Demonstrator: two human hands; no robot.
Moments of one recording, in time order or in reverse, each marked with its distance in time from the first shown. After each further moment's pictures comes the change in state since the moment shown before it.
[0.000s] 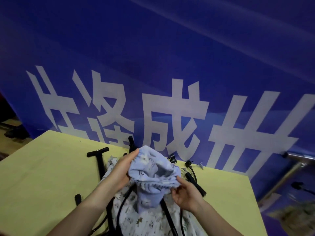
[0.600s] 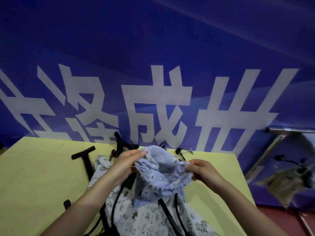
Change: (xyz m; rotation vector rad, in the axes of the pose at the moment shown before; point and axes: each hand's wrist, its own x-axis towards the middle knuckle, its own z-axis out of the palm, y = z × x) left_hand 0.029 -0.017 0.019 0.282 -0.139 0.020; right_hand -0.058 -0.061 -0.025 -0.884 0.061 -0.511
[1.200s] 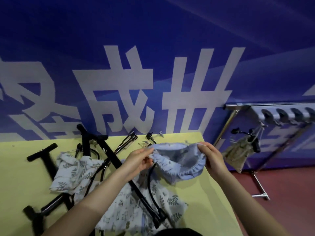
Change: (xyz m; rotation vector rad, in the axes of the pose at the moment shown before) left_hand 0.025 -0.053 0.123 -0.214 -0.211 -0.241; right_hand -0.063 0.039 -0.099 0.298 0.554 -0.120
